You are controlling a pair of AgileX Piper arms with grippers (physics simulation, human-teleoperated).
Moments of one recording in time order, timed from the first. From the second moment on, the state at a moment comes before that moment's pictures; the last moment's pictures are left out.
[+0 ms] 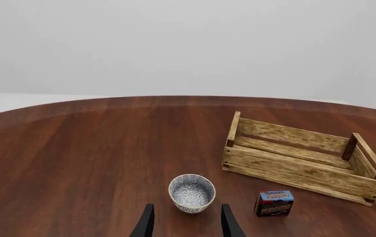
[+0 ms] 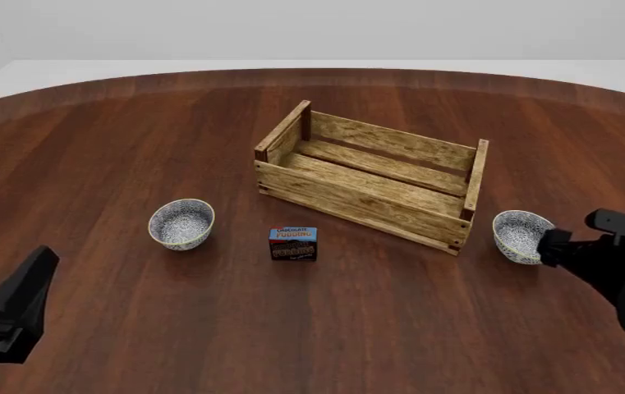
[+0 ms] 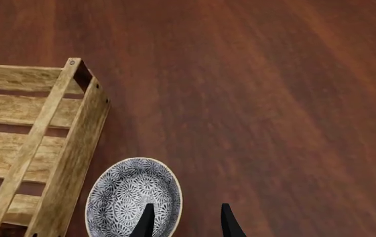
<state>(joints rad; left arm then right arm) -0.13 0.16 -0.05 -0.09 -0.07 -0.28 1.71 -0.41 -0.70 0.08</state>
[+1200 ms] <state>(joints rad) -0.12 0.12 -0.05 -0.05 -0.08 -0.26 1.84 -0.45 -0.81 0.09</state>
